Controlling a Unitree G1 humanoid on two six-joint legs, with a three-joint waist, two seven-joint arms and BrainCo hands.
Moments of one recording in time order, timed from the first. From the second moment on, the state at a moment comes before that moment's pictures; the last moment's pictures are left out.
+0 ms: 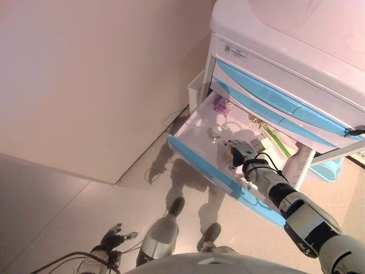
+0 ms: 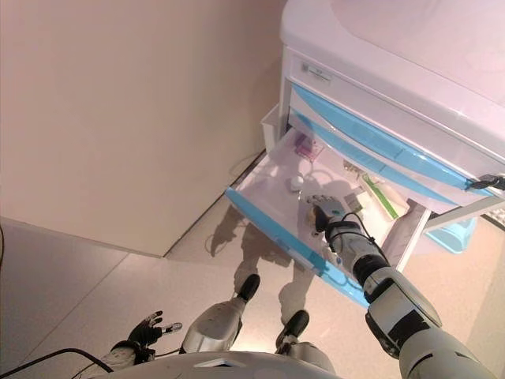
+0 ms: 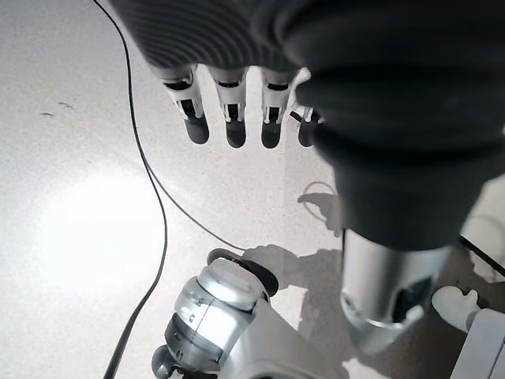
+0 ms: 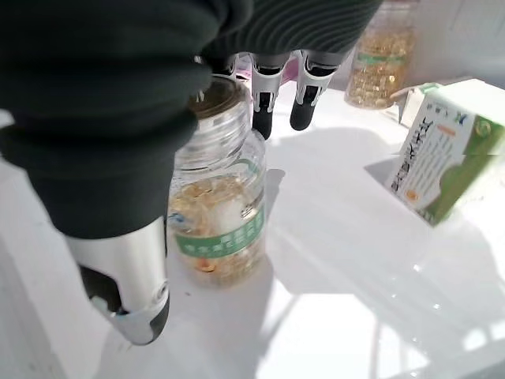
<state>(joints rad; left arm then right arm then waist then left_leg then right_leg) 0.05 0.33 -0.19 1.15 -0.24 -0.18 -0.03 -0.60 -0.41 0.64 1.01 -0.74 -0.01 -0.23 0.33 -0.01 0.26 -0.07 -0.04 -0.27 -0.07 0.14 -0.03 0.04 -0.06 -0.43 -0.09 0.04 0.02</state>
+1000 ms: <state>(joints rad) 0.04 0.33 -0.20 1.15 -0.24 -0.18 -0.03 -0.62 -0.41 0.64 1.04 -0.81 0.02 -0.34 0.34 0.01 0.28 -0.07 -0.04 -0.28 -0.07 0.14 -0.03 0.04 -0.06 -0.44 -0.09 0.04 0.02</state>
